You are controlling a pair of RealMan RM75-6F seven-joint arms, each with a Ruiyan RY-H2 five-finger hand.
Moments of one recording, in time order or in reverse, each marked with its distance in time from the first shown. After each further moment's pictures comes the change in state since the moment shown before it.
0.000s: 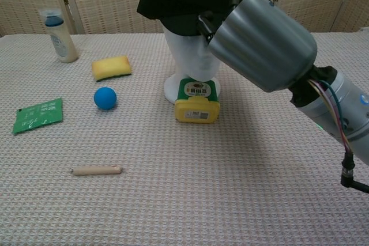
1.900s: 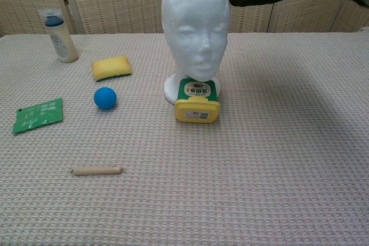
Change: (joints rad) left arm -0.005 -0.084 -0.028 -0.070 -0.058 -0.049 0.296; right arm -0.092 0.115 -0.046 0.583 0.170 0.226 0.782
